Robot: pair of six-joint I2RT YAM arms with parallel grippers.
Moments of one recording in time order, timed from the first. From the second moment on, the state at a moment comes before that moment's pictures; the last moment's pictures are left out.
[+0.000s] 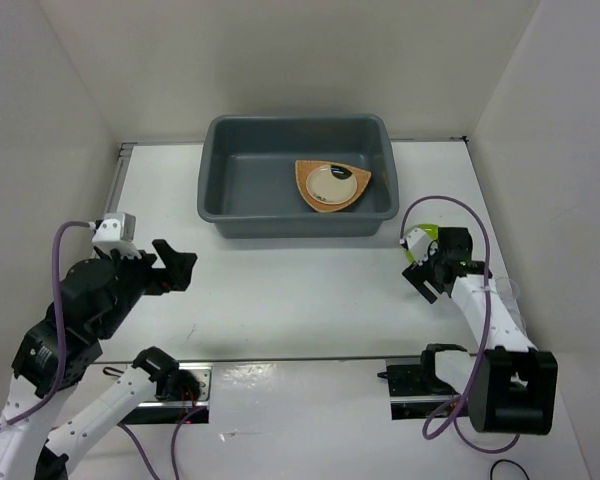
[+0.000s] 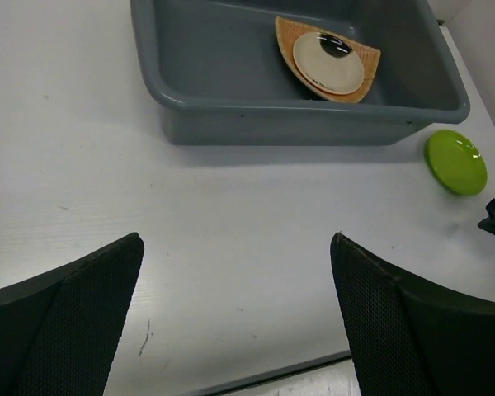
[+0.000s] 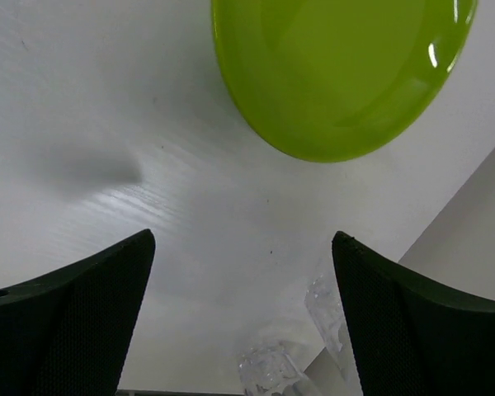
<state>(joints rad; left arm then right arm) -0.52 0.51 1.06 -0.88 -0.26 -0.42 -0.08 1.01 0.57 -0.56 0.04 -0.80</state>
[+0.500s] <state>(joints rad) -0.52 0.50 1.05 -0.87 -0.34 -0.43 0.08 1.37 0.63 -0.35 0.19 -0.77</state>
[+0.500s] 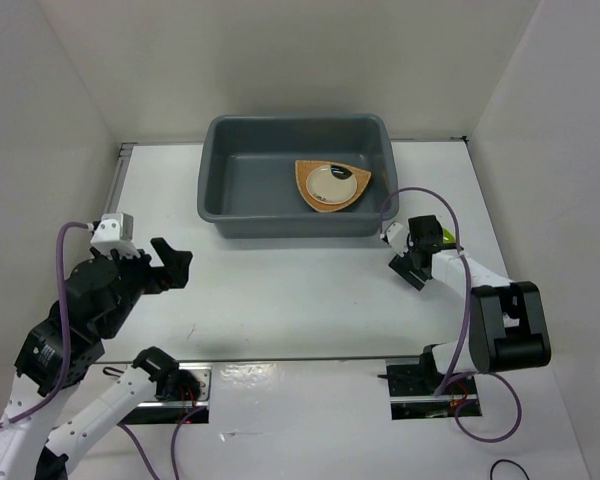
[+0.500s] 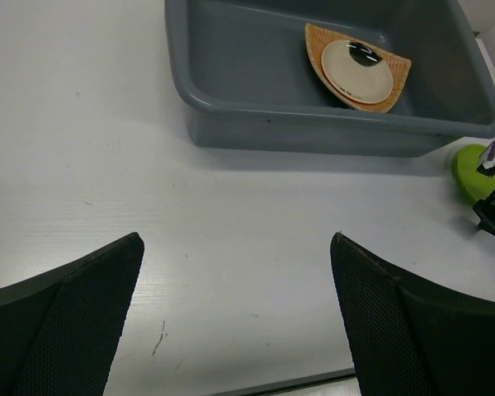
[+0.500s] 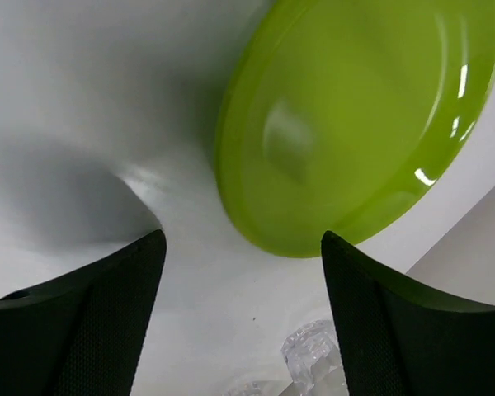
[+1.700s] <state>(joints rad) -0.52 0.44 1.04 -0.87 -0.41 -0.43 0.14 1.34 0.64 -0.32 0.30 -0.68</state>
